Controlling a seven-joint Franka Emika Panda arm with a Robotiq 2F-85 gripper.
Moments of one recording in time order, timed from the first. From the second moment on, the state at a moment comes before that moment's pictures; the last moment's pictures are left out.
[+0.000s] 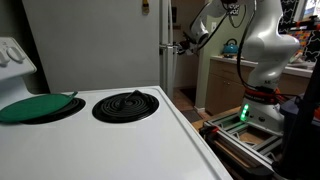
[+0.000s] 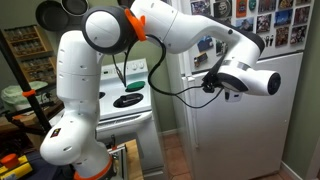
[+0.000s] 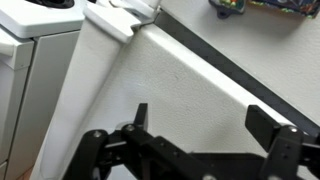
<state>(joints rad) -0.11 0.37 -0.09 -1.85 1.30 1.53 0.30</state>
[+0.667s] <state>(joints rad) -0.07 0.39 -0.07 -1.89 1.44 1.59 0.36</state>
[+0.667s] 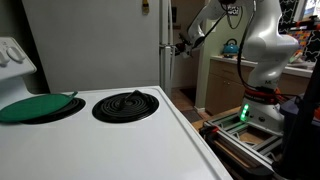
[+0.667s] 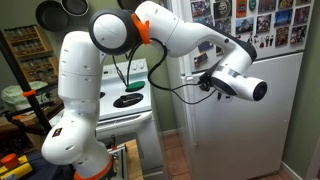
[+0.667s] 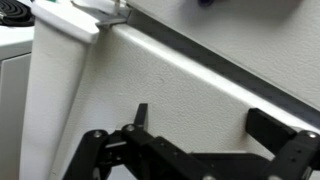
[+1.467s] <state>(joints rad) -0.06 0.42 -0.05 -1.89 1.48 1.60 0.39</state>
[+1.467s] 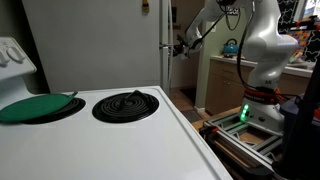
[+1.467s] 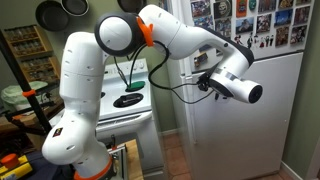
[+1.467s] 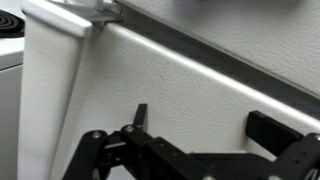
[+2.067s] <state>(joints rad) -0.12 0.28 -0.16 -1.88 1.12 1.50 0.15</state>
